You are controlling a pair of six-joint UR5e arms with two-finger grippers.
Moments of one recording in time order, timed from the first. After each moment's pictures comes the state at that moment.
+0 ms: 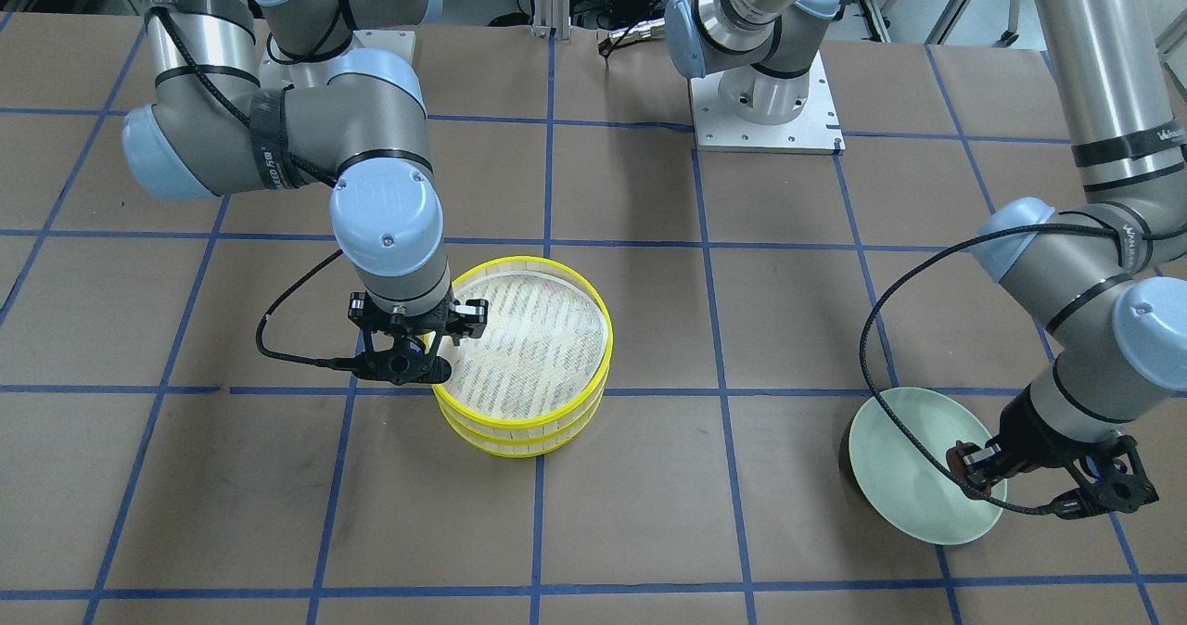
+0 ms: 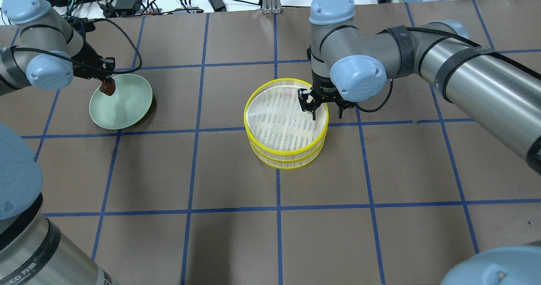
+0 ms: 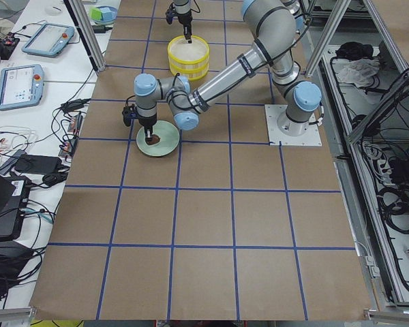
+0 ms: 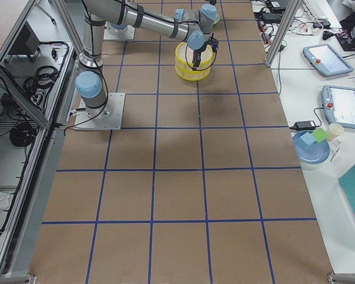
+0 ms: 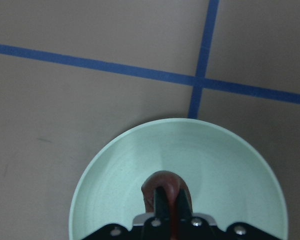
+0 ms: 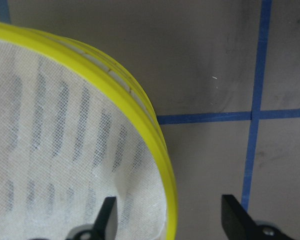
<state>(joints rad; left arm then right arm) -1.22 -2.08 -1.57 -0.90 1.57 0.16 1.78 -1.22 1.64 -1.86 -1.62 0.24</state>
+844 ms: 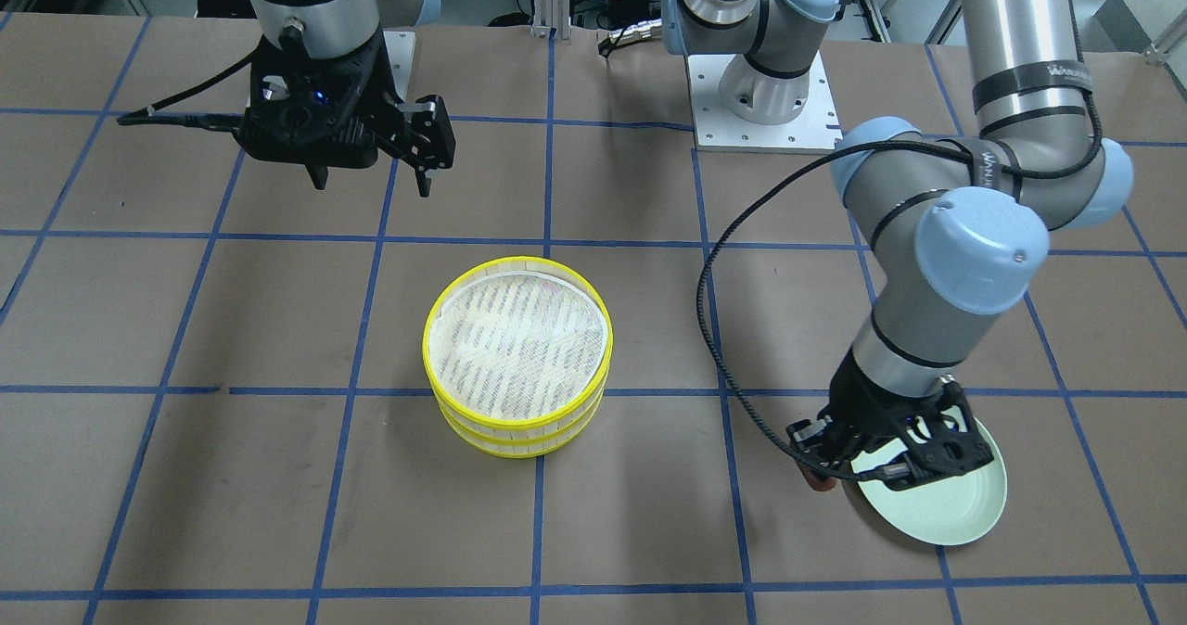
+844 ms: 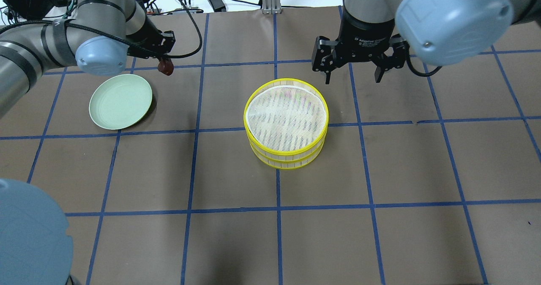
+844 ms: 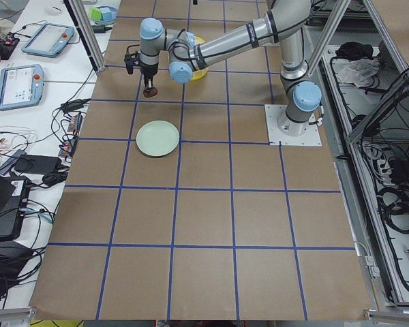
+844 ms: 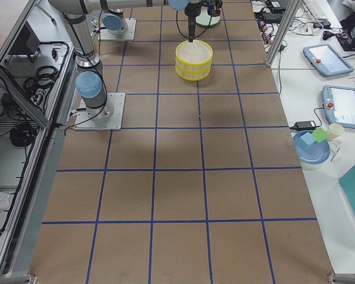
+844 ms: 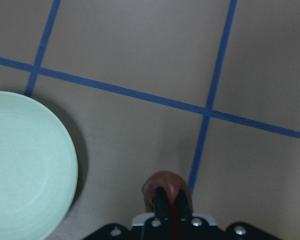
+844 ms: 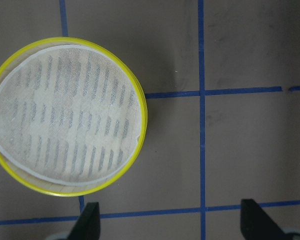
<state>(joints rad) -1.53 -1.96 -1.57 -0.95 1.55 -0.22 1.76 -1.51 1.46 -1.51 -1.60 0.24</state>
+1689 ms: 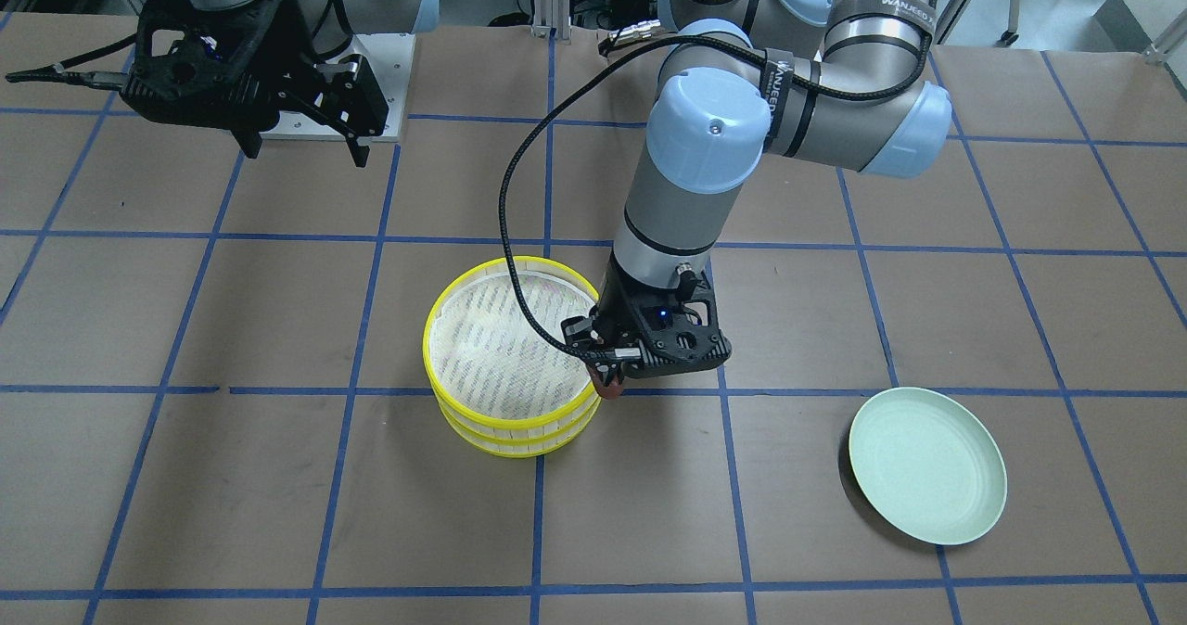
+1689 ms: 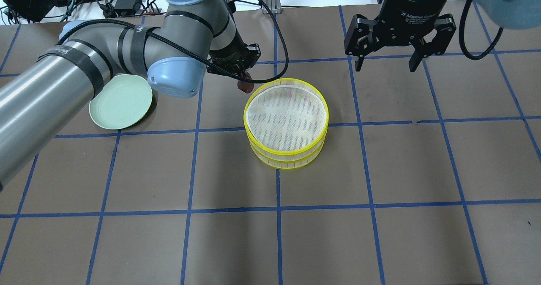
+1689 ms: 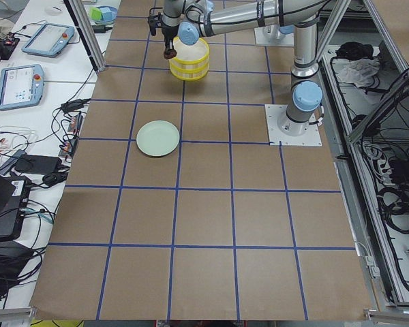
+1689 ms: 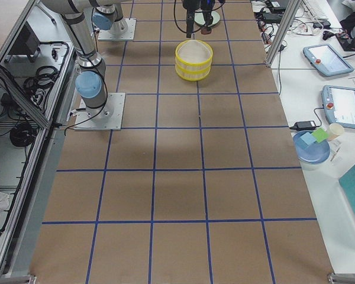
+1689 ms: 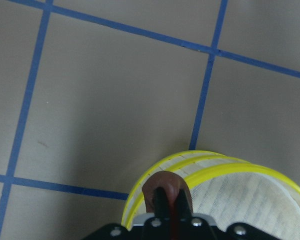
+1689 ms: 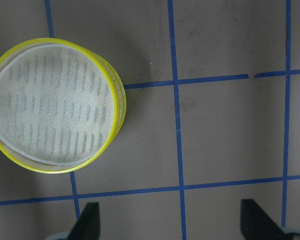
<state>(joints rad) -1.81 -1.90 -1.60 -1.02 1.47 -0.47 1.65 -1.54 1.43 -1.43 -1.57 0.16</state>
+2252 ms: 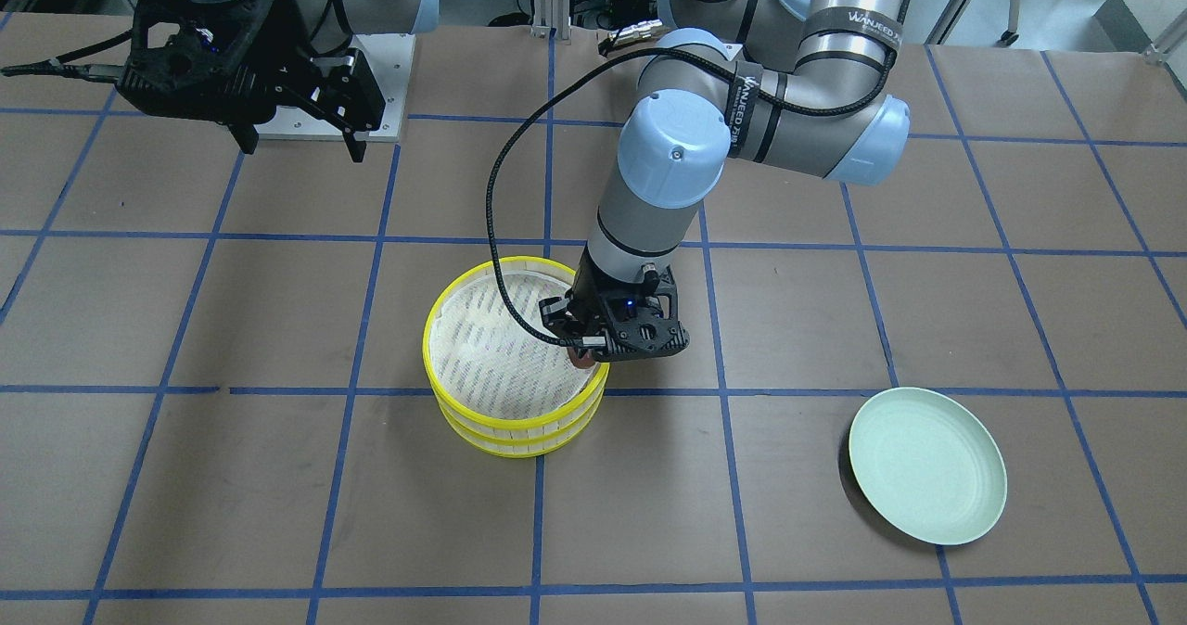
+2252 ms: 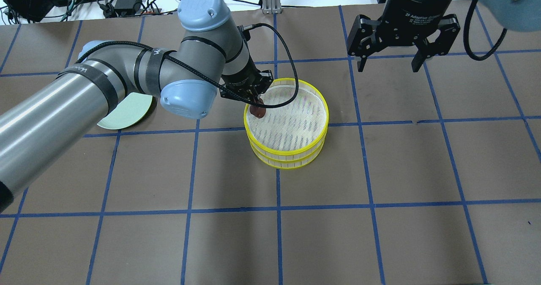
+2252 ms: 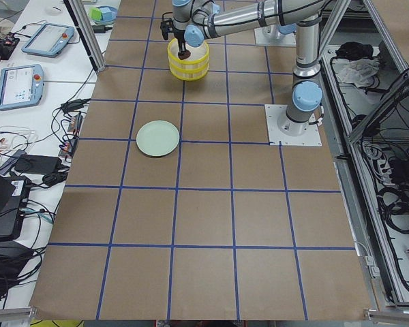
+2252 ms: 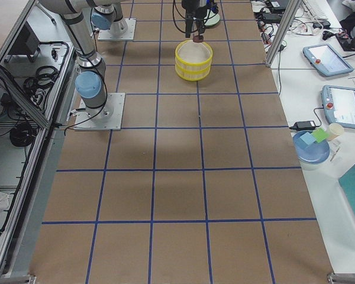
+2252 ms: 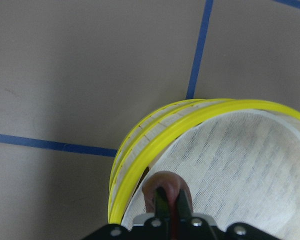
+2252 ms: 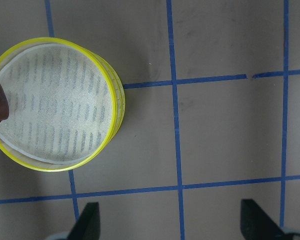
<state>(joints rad) -1.84 -1.90 -1.68 -1.02 1.43 -0.47 1.65 -1.55 1.43 -1.43 -1.58 0.15</state>
